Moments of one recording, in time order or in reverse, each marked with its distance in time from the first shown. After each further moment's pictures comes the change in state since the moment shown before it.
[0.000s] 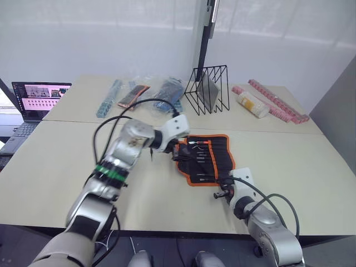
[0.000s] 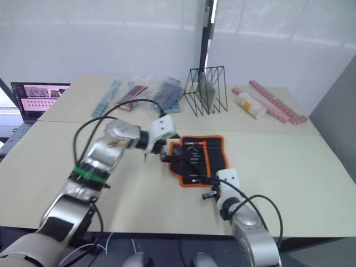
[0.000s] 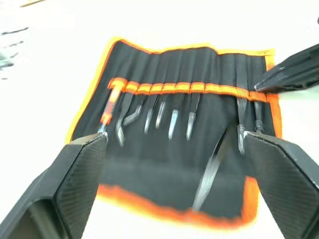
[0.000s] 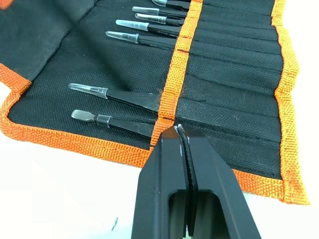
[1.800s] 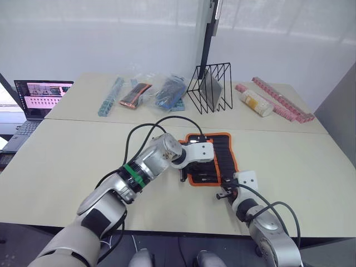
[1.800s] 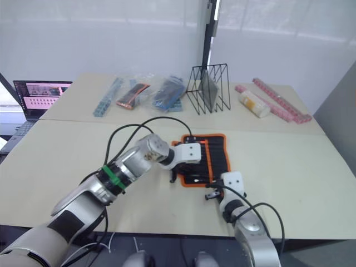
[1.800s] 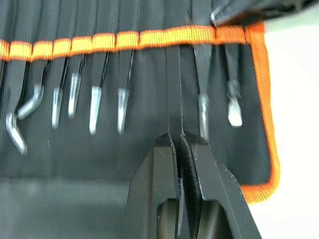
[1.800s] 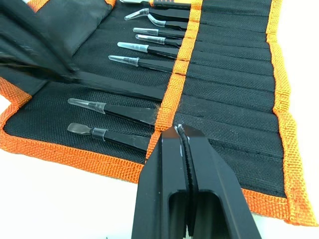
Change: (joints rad) left arm -0.253 -0.201 -0.492 0.366 0.129 -0.099 0.104; right arm 0.065 0.008 -0.016 0.083 0.014 -0.261 0.022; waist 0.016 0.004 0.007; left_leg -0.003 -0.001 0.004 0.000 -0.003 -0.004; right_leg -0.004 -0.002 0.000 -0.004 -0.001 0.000
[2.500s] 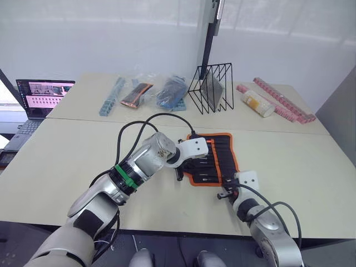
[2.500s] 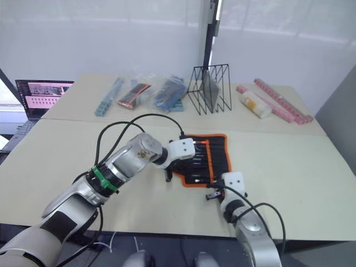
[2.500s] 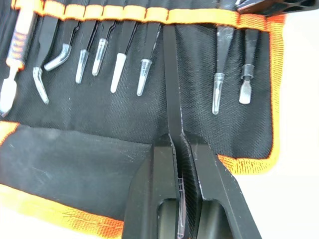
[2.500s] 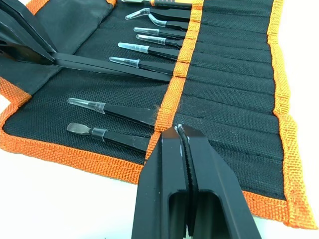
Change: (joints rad) left arm 0.037 0.145 0.012 -0.308 -0.087 0.311 0.013; right arm -0.001 0.001 -0.003 0.013 0.002 -0.017 0.010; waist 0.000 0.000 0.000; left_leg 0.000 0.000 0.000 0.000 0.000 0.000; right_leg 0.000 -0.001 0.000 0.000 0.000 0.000
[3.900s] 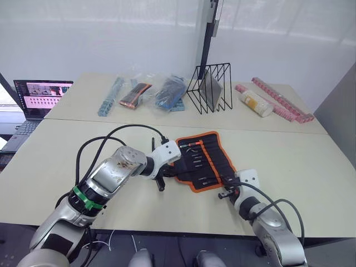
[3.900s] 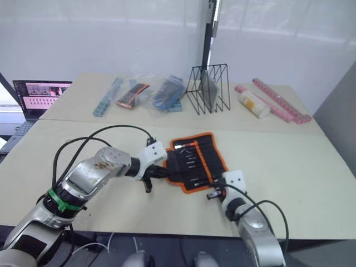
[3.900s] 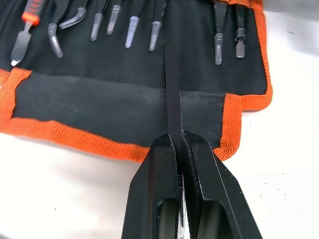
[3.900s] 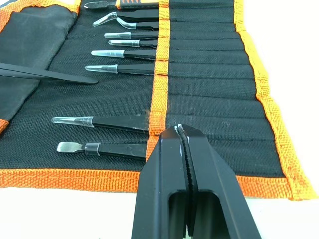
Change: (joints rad) left arm 0.255 0.220 0.177 -0.314 -0.278 0.156 0.152; right arm -0.023 -0.039 -0.019 0.024 0.029 0.004 0.058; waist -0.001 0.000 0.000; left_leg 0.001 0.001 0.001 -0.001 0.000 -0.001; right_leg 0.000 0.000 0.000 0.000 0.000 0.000
